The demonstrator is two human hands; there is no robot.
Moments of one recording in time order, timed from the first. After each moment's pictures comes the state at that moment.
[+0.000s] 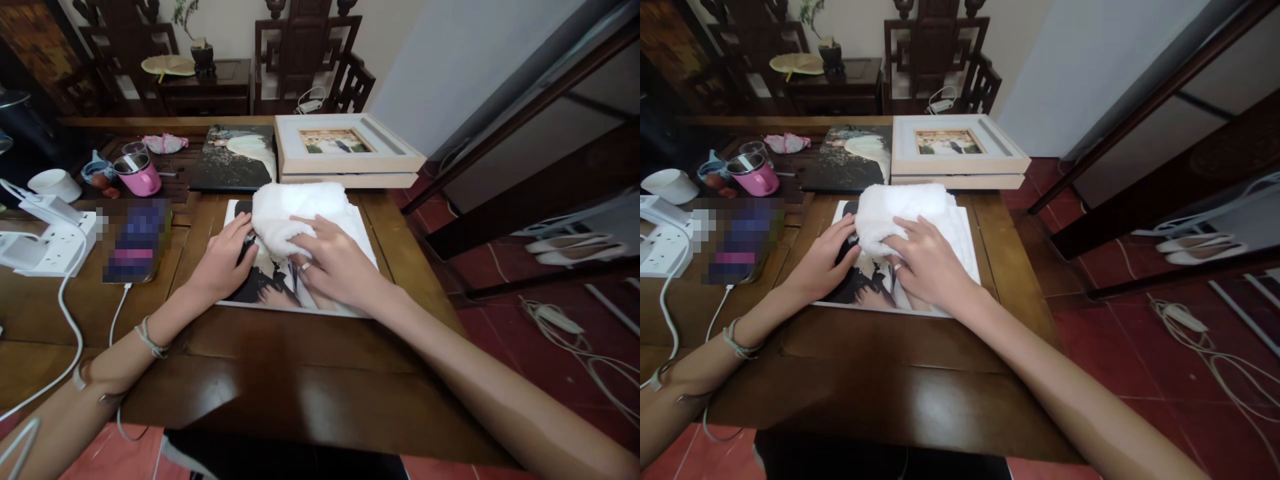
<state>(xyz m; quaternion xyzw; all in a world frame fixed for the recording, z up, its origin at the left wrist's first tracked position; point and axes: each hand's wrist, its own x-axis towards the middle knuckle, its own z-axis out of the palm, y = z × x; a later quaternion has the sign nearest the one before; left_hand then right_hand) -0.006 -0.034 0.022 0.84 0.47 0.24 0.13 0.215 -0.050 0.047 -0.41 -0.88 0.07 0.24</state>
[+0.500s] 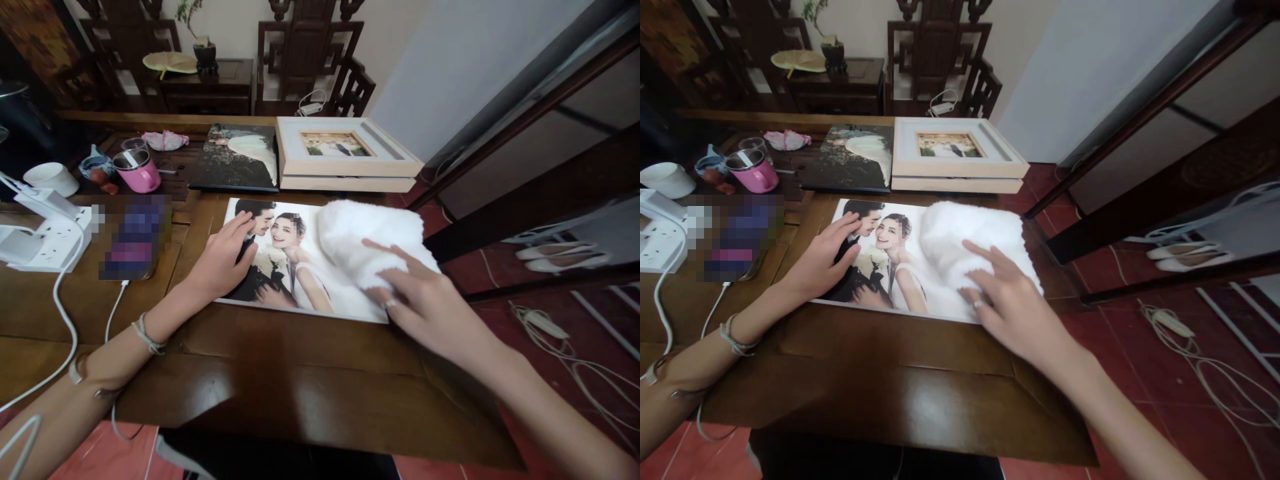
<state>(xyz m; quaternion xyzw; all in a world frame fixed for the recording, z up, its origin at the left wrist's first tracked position) -0.019 -0.018 0.010 0.84 0.48 0.23 0.12 0.293 -0.081 0.023 -0.47 -0.86 0.02 0.22</state>
